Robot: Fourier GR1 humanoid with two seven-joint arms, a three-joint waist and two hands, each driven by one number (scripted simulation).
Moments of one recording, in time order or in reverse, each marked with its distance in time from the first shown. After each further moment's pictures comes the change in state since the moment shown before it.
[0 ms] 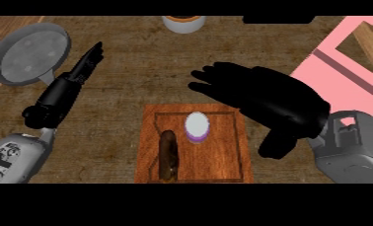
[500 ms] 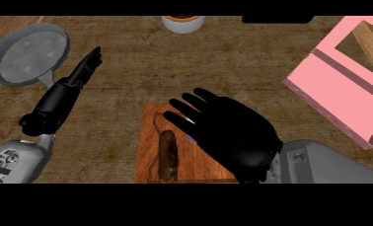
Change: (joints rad) left arm 0.048 -0.023 0.033 -0.026 -0.034 -0.023 -0.008; right arm -0.029 0.191 0.141 -0.089 0.096 0.208 0.391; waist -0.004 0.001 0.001
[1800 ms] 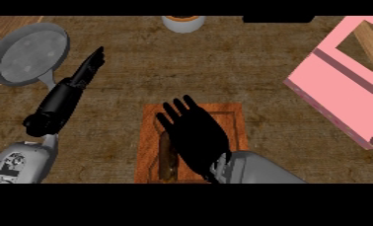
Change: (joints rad) left arm 0.024 -0.130 0.123 -0.033 -0.140 -0.115 0.044; right arm 0.133 0.272 0.070 0.233 0.456 0.023 -0.023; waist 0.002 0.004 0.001
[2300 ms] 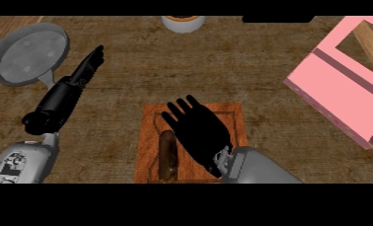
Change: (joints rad) left arm -0.001 -0.046 0.052 -0.010 -0.041 -0.045 0.020; right arm 0.062 0.025 -0.048 0.079 0.113 -0.036 -0.145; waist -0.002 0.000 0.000
